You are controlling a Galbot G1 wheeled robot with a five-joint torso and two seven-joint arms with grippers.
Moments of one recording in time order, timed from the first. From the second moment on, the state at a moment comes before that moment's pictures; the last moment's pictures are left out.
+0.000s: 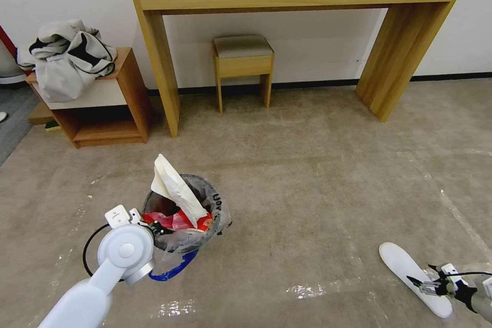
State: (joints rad) left arm 1.17 -0.95 -0.28 -2.08 -1.55 0.39 -1.30; right arm -0.88 0.75 0.05 0.35 0.63 0.38 -0.74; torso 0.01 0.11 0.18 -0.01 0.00
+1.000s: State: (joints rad) left arm 1.16 -0.96 -0.27 -2.08 -1.54 0.39 -1.30; right arm -0.86 0.76 0.01 0.34 0.66 0.34 -0.64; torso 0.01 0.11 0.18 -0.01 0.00
